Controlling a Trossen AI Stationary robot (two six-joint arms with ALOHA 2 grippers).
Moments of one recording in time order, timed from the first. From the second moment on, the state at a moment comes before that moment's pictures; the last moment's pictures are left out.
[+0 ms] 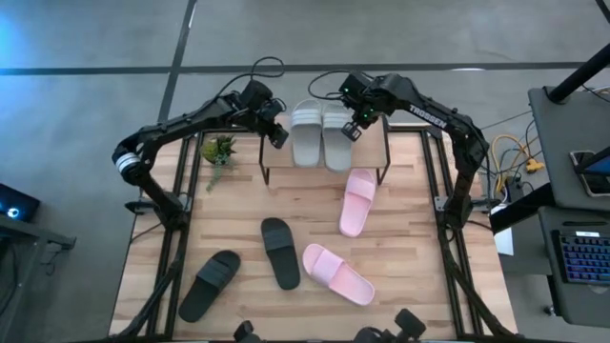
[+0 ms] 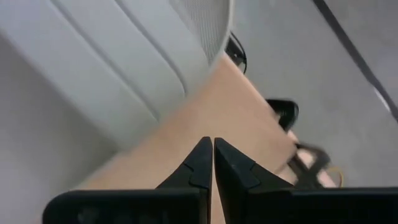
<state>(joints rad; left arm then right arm) 0.67 1.57 1.38 -0.63 0.25 -0.18 -0.61 1.84 1.89 -1.31 0.23 0.07</state>
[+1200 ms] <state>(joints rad) 0.46 1.66 1.38 -0.51 0.28 -0.14 -0.28 1.79 1.82 -1.40 -0.15 0.26</state>
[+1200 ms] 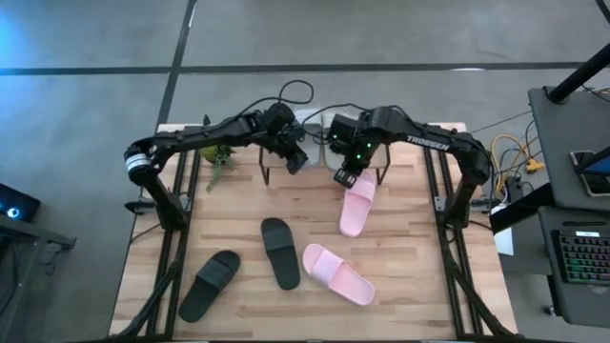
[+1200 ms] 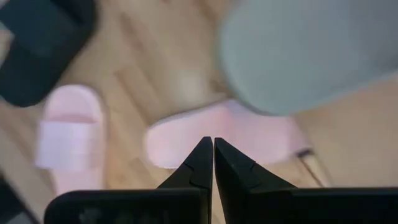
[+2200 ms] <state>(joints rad) 0.45 1.65 1.37 -0.51 0.29 -0.15 -0.26 1.81 1.73 -1.20 -0.02 0.23</state>
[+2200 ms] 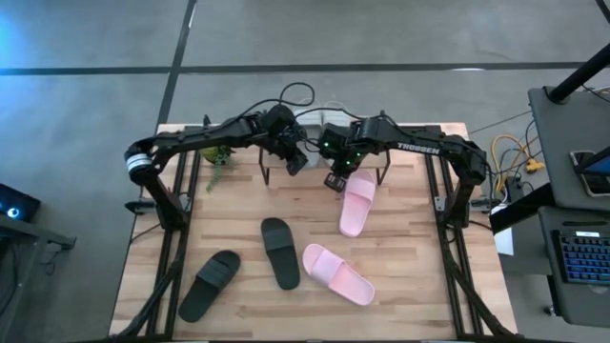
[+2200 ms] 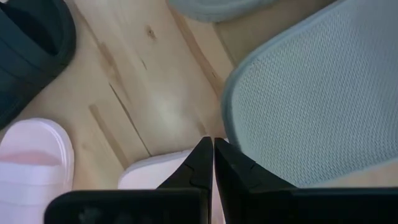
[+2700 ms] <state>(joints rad) 0.42 1.45 1.36 -0.54 0.29 -0.04 -0.16 1.63 1.69 -1.36 0.01 0.39</state>
